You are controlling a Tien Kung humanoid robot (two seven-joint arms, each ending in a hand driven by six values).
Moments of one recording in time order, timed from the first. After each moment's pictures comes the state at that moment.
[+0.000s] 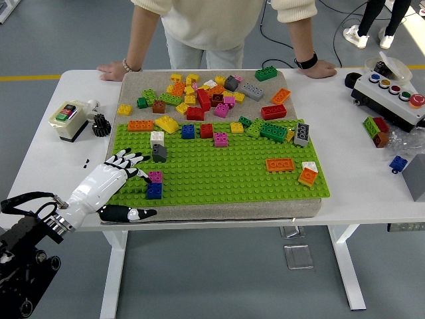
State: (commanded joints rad) left arm -0.21 0.21 -1.30 -1.02 2.27 0.28 -0.65; right arm 0.13 -0.10 1.41 0.18 -0.52 -0.19 -0.06
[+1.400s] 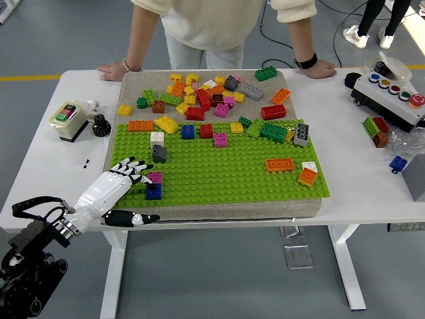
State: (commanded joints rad) left arm -0.25 0.17 -1.28 -0.89 2.27 0.29 -0.65; right arm 0.13 -0.10 1.41 0.18 -0.51 -0.19 -0.06
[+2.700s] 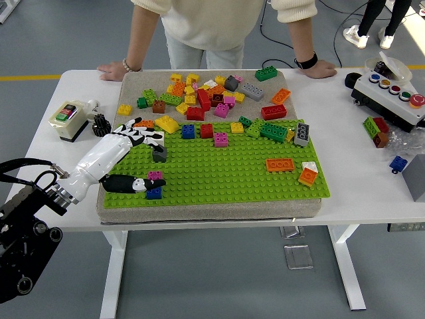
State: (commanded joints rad) left arm -0.29 0.21 -1.33 -1.17 2.07 0.08 -0.65; right arm 0.14 -0.10 1.39 0.18 -0.52 -0.17 -0.06
